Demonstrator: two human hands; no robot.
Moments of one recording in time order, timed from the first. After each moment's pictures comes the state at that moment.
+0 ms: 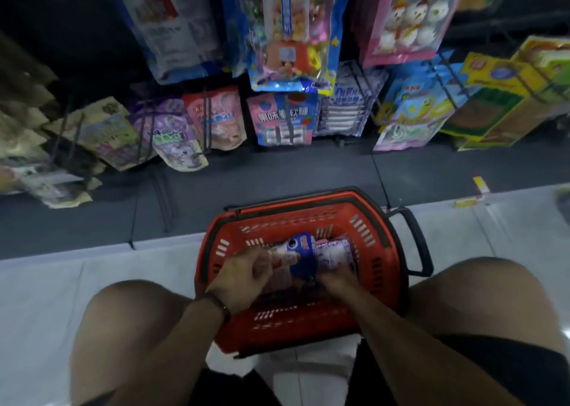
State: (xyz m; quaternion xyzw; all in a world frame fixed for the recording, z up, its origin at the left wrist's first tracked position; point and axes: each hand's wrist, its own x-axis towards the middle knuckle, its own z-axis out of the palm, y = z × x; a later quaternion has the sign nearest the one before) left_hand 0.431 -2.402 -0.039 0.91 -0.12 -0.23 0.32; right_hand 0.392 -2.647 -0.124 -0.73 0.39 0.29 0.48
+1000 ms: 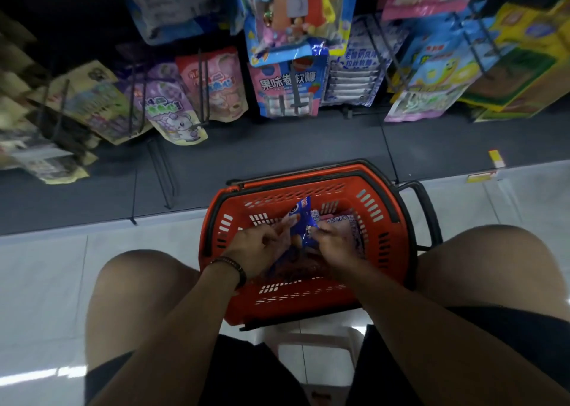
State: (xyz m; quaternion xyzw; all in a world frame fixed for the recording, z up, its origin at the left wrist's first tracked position) left_hand 0.452 -2.414 -0.055 0.89 -0.05 -0.34 0.30; right_hand 0.414 -2.619 -0.119 -0.61 0.37 0.23 0.66
